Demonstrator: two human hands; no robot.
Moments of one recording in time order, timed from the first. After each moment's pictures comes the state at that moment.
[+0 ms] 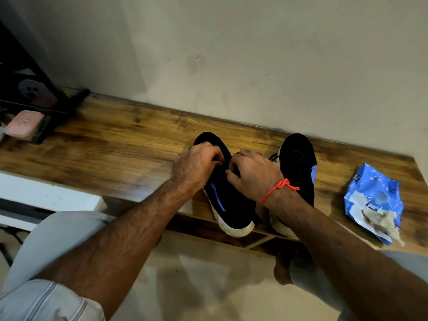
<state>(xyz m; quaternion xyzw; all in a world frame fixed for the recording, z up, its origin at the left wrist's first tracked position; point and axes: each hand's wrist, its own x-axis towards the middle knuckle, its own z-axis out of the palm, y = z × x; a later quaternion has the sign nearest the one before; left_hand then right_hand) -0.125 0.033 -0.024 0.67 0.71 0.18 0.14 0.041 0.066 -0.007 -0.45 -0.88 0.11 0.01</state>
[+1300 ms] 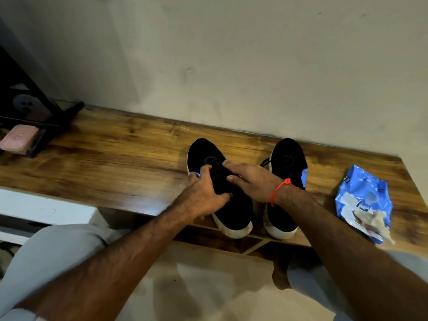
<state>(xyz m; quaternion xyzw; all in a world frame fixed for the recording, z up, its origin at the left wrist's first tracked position) -0.089 0.014 -0.039 0.52 0.75 0.15 0.38 0.071 0.089 -0.008 -0.38 -0.87 0.29 -0.04</state>
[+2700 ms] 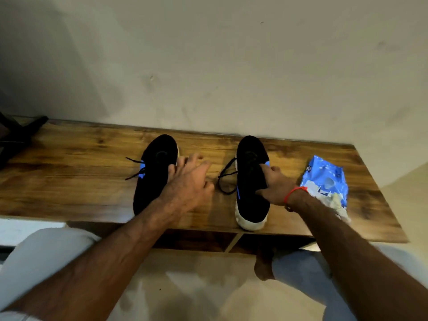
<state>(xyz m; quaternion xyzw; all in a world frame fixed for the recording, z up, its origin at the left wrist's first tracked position) -0.059 0.019 -0.008 0.73 0.66 0.09 0.15 0.180 0.080 -0.022 -0.64 -0.71 0.28 -0.04</state>
